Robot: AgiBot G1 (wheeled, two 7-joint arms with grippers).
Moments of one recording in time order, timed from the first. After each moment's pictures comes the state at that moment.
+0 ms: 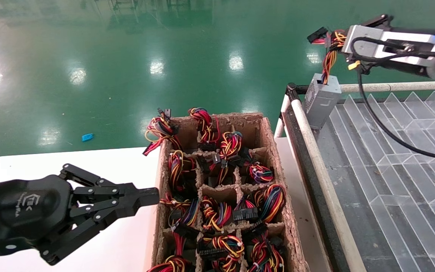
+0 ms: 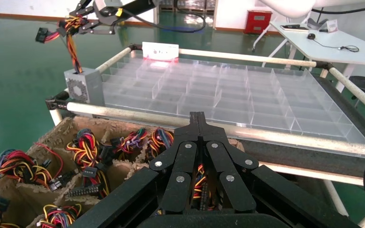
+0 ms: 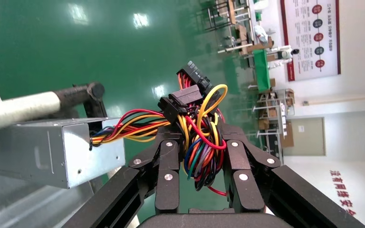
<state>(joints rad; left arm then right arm) -1.10 0.55 0.43 -1.24 0.62 1.42 -0.11 1.71 -0.90 -0.51 0.78 -1.79 -0.77 -0.34</state>
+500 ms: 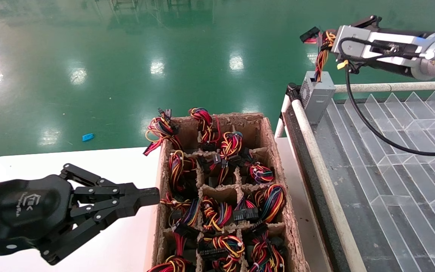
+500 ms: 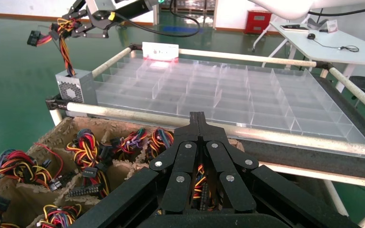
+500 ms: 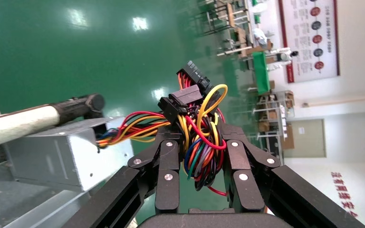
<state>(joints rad) -1.10 0.55 0.43 -1.24 0.62 1.42 -0.11 1.72 -0.95 -0.52 0.72 -1.79 -0.75 -0.38</state>
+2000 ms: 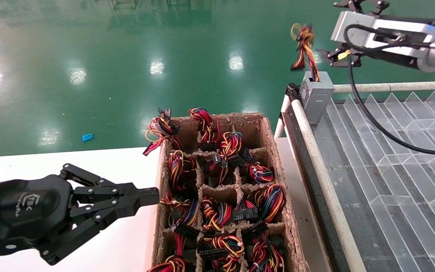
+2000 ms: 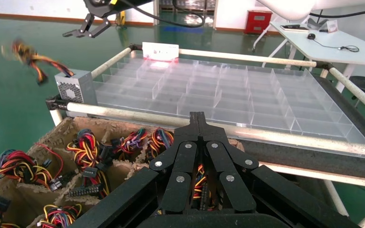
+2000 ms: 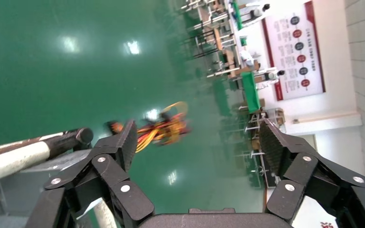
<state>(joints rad) -1.10 0.55 0.43 -1.24 0.62 1.42 -0.11 1.69 -0.91 -0.47 0.83 -1.68 -0.80 -0.39</state>
